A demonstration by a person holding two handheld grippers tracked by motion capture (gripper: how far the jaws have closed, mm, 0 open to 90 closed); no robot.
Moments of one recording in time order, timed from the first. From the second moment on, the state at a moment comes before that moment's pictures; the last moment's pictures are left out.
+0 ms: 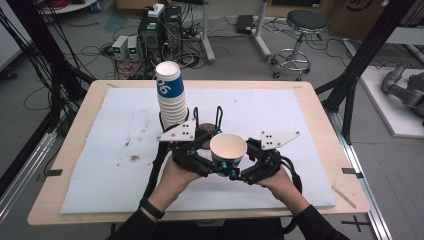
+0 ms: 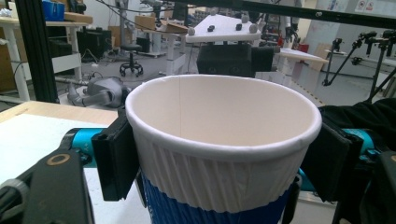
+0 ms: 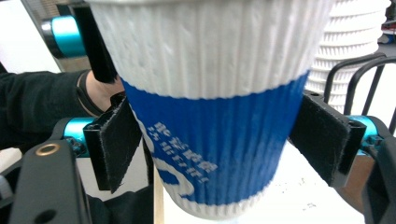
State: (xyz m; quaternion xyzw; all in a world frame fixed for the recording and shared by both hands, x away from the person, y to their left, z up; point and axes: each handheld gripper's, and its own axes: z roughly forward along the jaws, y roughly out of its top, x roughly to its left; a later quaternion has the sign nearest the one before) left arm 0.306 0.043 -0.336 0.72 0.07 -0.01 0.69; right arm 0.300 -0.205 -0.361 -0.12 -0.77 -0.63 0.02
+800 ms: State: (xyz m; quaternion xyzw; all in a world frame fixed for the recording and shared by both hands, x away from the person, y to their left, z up) left arm 0.307 0.055 -0.331 0.73 0.07 -0.01 0.68; right arm 0.301 -0.208 -0.359 -0.11 -0.77 -0.63 0.01
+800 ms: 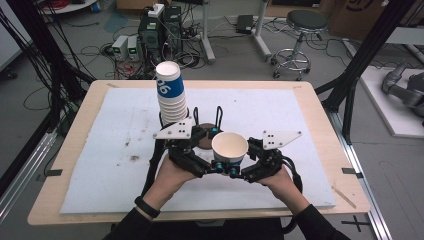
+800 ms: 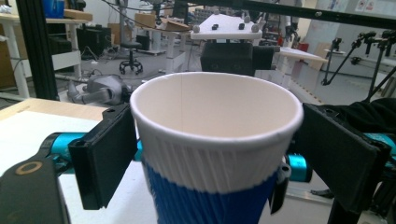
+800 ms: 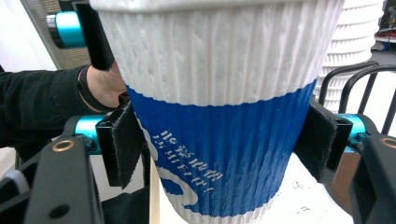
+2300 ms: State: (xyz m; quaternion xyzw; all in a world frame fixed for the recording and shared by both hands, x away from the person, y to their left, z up) left arm 0.300 0.039 -0.373 0.76 0.08 -0.01 0.64; right arm 0.297 -0.210 -0.357 -0.12 -0.75 -0.66 0.00
